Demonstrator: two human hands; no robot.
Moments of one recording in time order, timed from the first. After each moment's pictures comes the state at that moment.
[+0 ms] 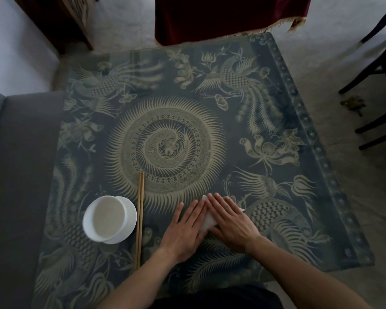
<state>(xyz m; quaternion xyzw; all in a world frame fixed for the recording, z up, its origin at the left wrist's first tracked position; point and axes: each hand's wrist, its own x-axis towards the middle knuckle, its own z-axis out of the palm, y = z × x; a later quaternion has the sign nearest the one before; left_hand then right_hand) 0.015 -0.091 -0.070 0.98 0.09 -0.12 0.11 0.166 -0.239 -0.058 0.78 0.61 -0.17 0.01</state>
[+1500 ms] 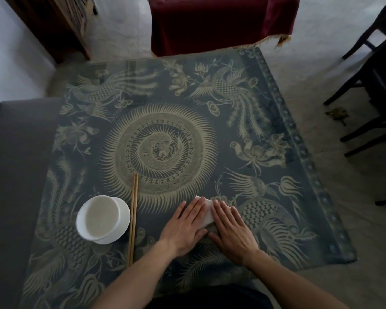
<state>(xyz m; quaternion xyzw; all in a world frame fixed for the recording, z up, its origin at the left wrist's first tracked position) 0.034 -0.097 -0.067 0.98 0.04 -0.15 0.10 0.147 -0.275 -0.055 0.84 0.52 -0.17 -0.01</state>
